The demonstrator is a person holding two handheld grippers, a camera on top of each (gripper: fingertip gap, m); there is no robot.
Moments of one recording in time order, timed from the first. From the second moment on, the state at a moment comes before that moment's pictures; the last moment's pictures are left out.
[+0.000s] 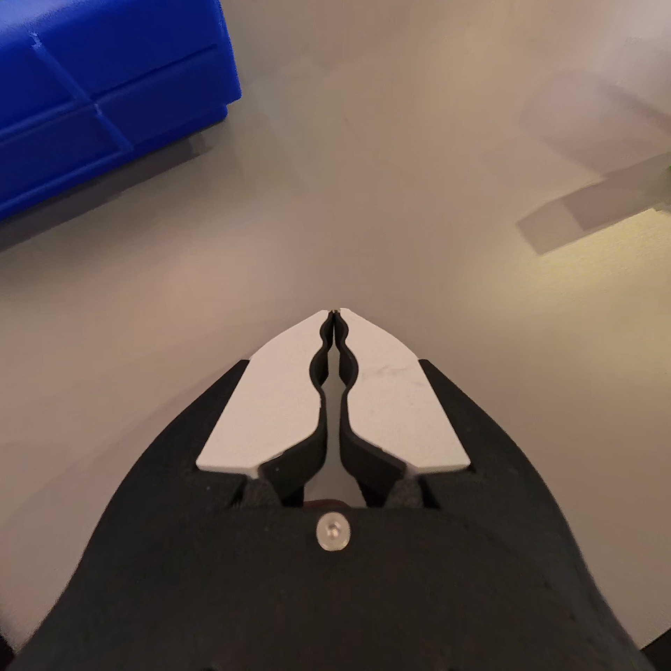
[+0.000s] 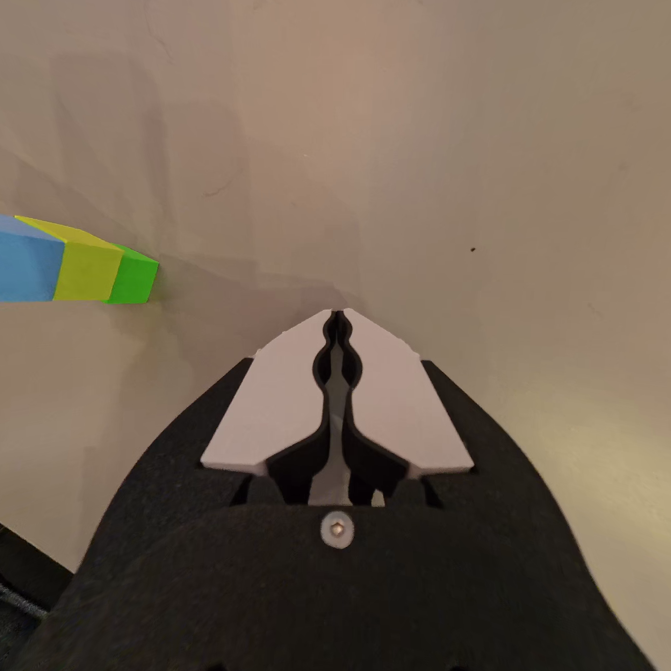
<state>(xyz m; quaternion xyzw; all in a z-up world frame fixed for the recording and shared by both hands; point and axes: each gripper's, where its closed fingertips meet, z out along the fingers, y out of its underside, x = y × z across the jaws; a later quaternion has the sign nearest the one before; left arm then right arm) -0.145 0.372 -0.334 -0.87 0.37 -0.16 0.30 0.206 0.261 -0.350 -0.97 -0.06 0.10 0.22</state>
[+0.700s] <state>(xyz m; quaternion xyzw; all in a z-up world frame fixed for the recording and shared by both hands) -0.173 0.385 -0.315 -0.87 0.34 -0.15 0.32 0.198 0.238 -0.351 -0.98 0.00 0.10 0.17</state>
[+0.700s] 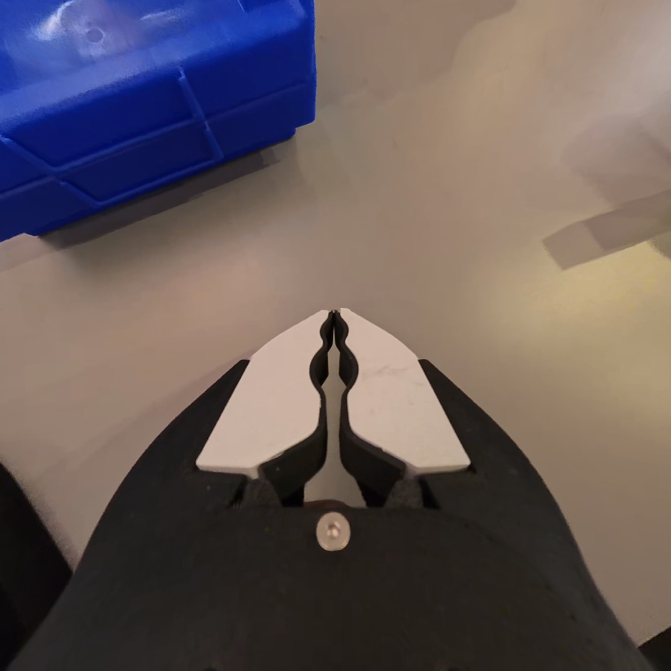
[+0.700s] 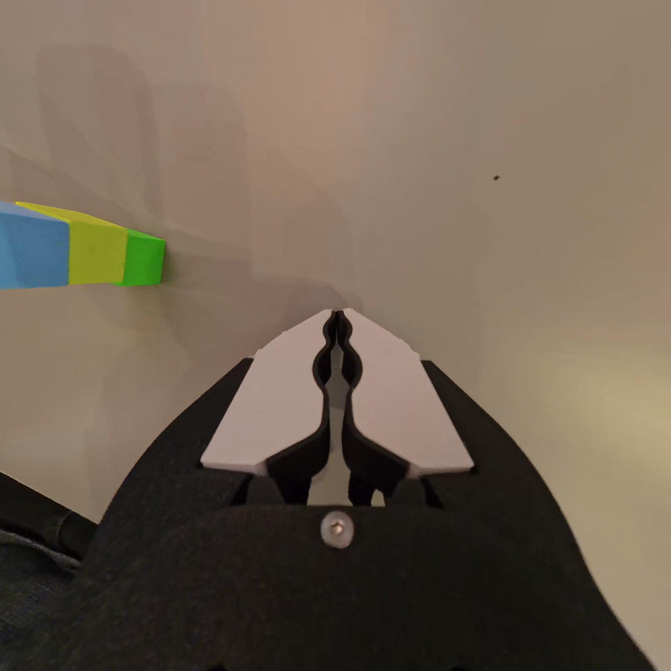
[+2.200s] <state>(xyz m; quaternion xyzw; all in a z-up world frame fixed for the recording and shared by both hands) -0.139 0.360 -0.305 -0.78 0.52 -0.14 0.32 0.128 0.259 -0.347 -0.96 -0.11 0.13 0.21</state>
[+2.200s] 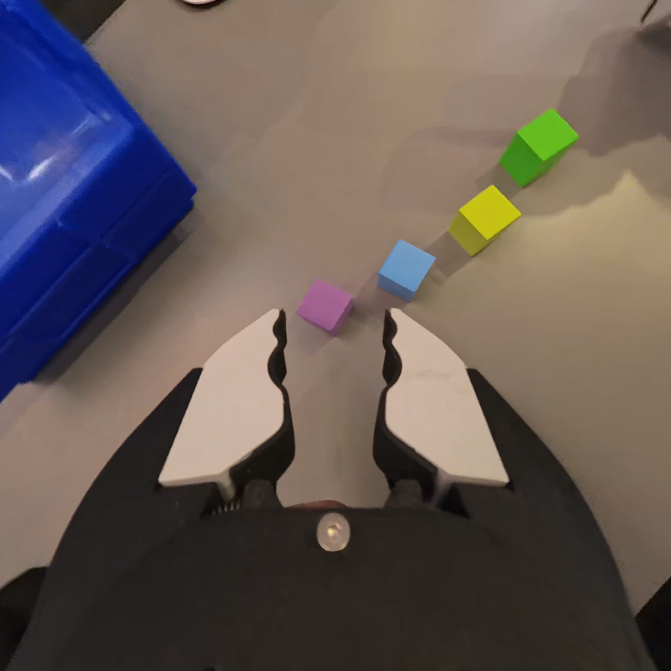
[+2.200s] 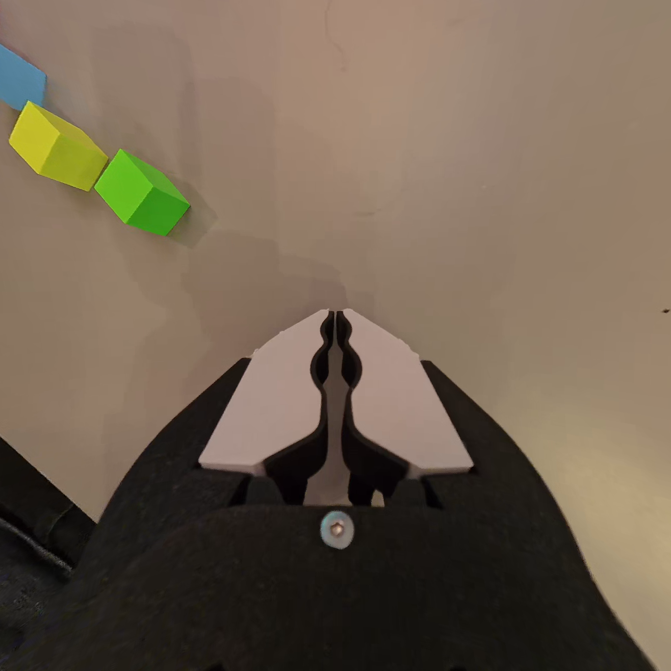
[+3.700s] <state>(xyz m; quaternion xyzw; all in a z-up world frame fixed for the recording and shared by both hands) 0.066 0.332 -0.294 -0.65 0.70 -0.13 0.26 0.142 0.268 -0.350 -0.95 -0.14 0.16 0.25</state>
